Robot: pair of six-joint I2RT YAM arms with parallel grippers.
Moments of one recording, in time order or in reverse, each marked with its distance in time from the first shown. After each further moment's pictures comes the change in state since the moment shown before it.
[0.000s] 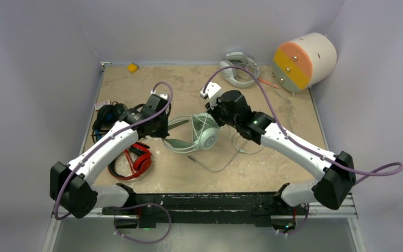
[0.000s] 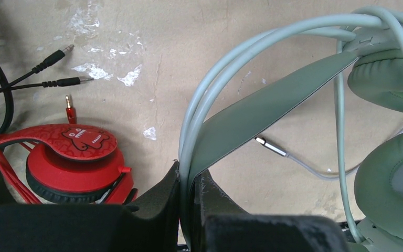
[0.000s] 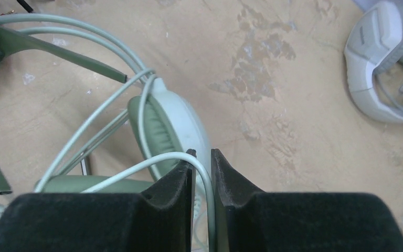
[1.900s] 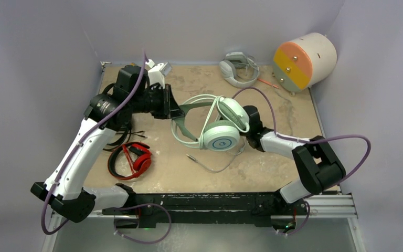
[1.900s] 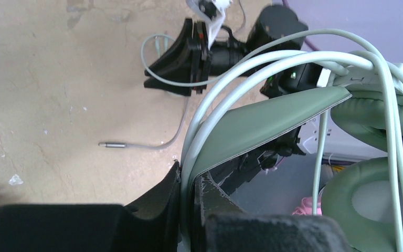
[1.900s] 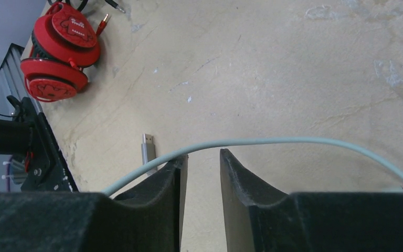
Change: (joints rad) left arm 0.008 -0.062 0.478 -0.116 0.558 -0.031; right arm -0.321 0.160 -0.470 0.631 -0.681 0.480
